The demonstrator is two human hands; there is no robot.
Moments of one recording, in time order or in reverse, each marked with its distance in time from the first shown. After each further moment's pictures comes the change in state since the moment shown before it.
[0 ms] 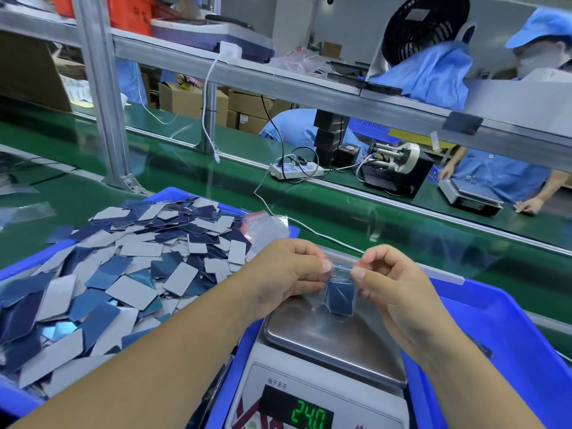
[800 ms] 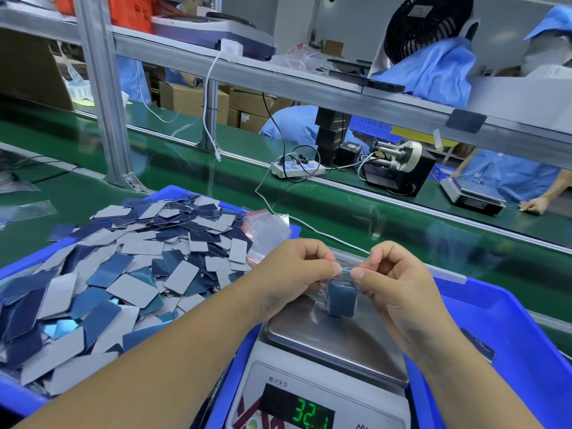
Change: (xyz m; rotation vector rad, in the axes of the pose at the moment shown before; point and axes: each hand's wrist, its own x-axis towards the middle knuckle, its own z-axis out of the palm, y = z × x) left_hand -0.002 -0.004 0.011 0.169 -0.033 0.111; right_hand -0.003 -0.001 0.004 0.034 -0.030 -0.052
